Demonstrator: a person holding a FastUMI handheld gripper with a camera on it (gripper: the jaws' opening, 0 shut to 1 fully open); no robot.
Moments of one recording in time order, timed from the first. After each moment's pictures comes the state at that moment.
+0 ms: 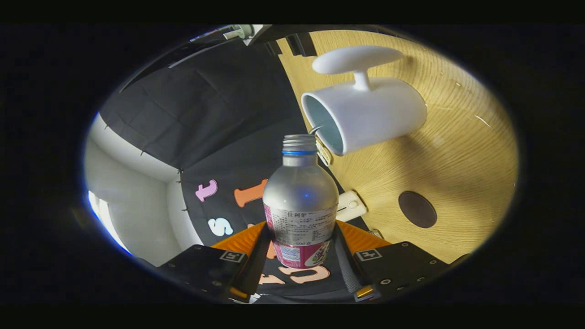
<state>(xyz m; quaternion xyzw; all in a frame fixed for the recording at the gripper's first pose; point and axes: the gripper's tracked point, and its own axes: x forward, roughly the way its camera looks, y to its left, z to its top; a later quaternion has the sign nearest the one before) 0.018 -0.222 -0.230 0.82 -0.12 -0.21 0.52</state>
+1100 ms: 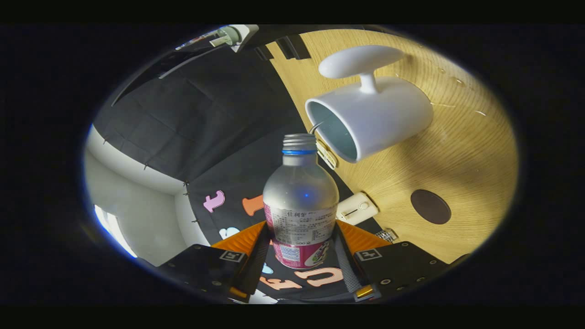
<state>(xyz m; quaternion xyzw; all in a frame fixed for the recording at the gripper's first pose) 0.026 -0.228 -0.225 0.84 -0.16 -0.22 0.48</state>
